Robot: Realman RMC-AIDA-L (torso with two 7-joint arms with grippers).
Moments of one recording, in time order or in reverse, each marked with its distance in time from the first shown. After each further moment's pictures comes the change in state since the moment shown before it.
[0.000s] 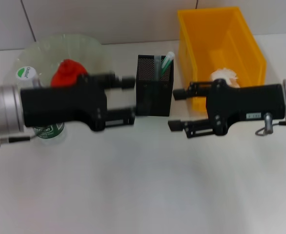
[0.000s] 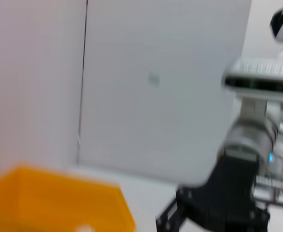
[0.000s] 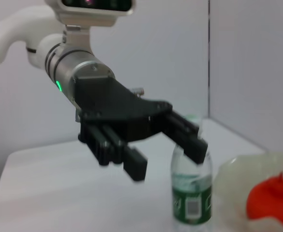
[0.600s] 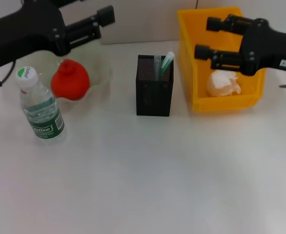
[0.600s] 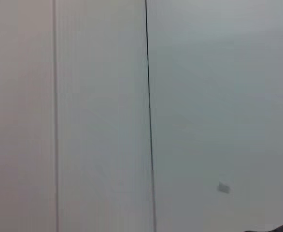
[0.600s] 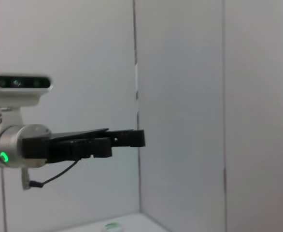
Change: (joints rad) left arm 0.014 0.000 -0.114 0.012 -0.256 -0.083 0.148; right arm -0.044 0.000 0.138 -0.035 0.227 0.036 0.005
